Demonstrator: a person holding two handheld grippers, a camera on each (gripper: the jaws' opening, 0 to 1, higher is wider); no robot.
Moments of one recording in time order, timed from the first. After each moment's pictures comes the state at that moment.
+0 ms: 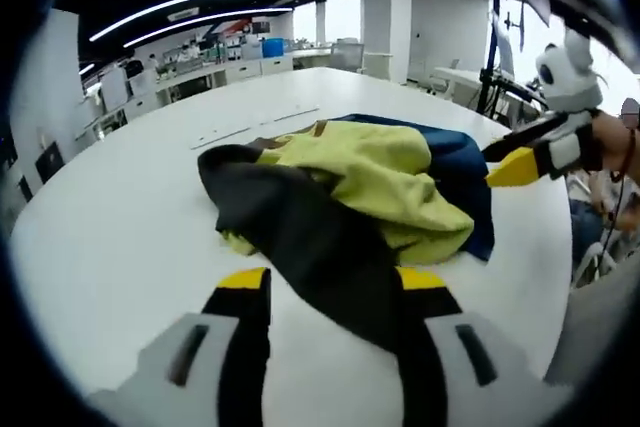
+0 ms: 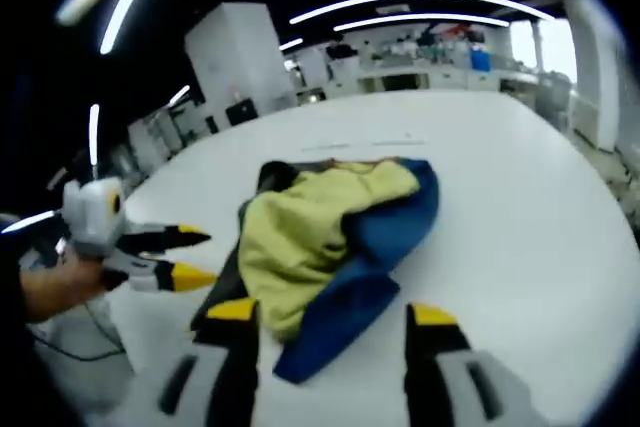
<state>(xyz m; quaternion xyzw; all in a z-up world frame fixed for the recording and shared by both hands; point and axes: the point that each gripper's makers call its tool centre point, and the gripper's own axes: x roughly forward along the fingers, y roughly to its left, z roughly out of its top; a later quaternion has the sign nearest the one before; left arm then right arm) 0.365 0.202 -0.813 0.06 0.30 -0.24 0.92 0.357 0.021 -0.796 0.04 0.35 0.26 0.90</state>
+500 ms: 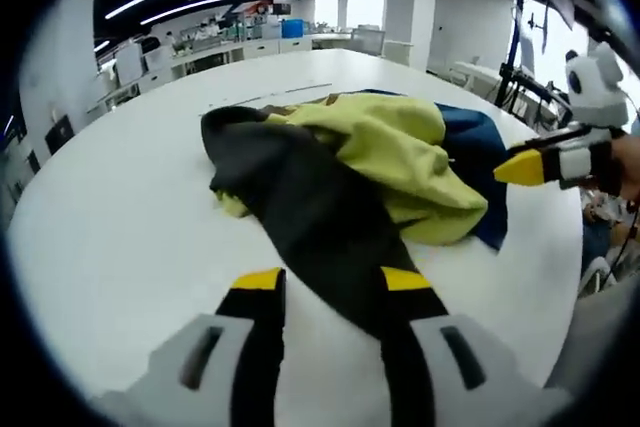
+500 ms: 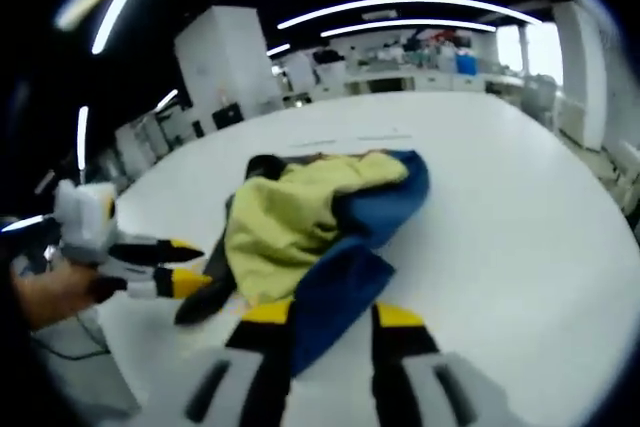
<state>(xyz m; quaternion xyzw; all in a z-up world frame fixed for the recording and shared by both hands) 0.356 0.200 -0.837 0.05 0.33 -0.20 0.92 0.351 0.019 -0.811 0.04 0.34 0.23 0.91</state>
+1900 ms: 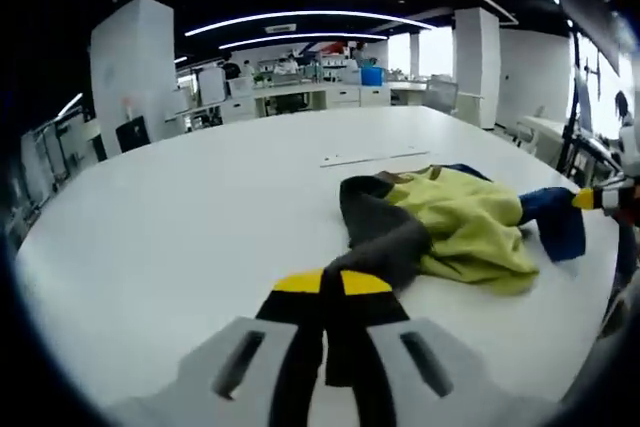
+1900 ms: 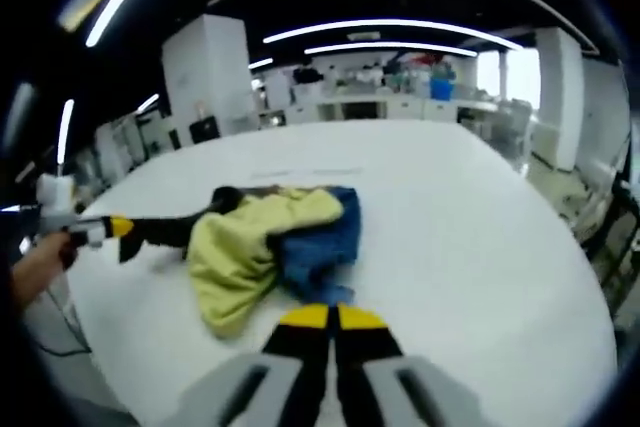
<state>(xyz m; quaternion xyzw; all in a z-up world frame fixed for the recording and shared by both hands) 0.375 0.337 -0.749 0.03 0.23 -0.03 0.97 0.369 -0.067 -0.763 0.01 0.30 0.15 0.94</state>
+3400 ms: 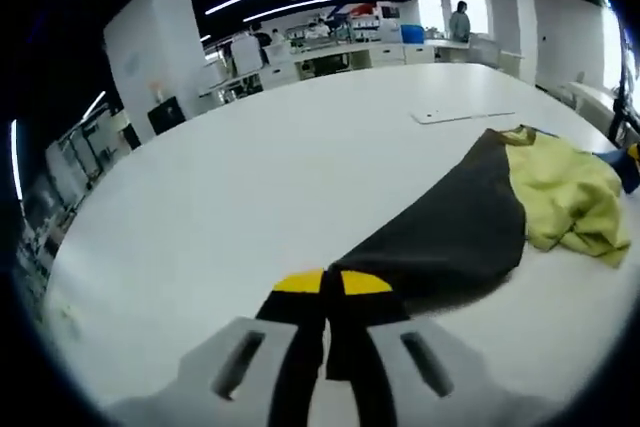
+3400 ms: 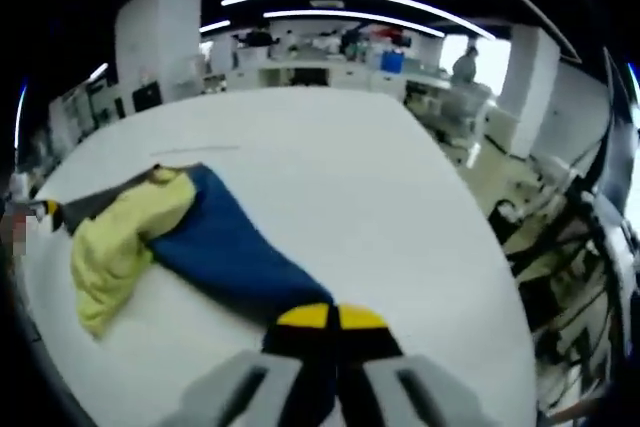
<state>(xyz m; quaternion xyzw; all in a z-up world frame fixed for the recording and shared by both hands) 0.420 0.473 -0.786 0.11 0.32 0.02 0.94 0.432 -0.229 -0.782 -0.06 0.38 0.05 0.92</state>
